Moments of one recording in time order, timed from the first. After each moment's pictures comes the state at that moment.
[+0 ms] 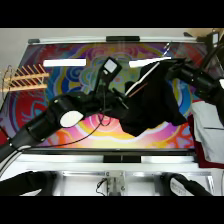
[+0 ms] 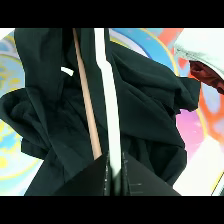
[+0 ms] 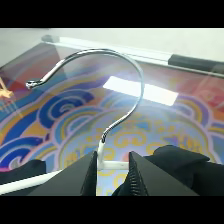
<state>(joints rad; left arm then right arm) -0.87 -1.25 1.30 1.36 -0.54 -1.42 -0.16 -1.18 1.10 -0.18 0.80 0.22</state>
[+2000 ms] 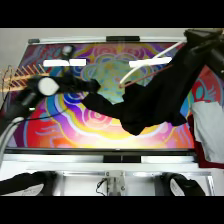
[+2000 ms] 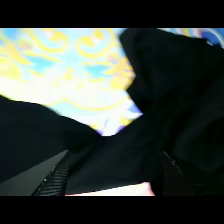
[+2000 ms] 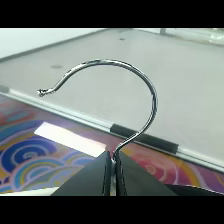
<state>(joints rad) -0.49 -1.36 1.32 1.16 -0.74 -1.55 -0.09 -0.87 1.20 -0.48 0.59 0.46</state>
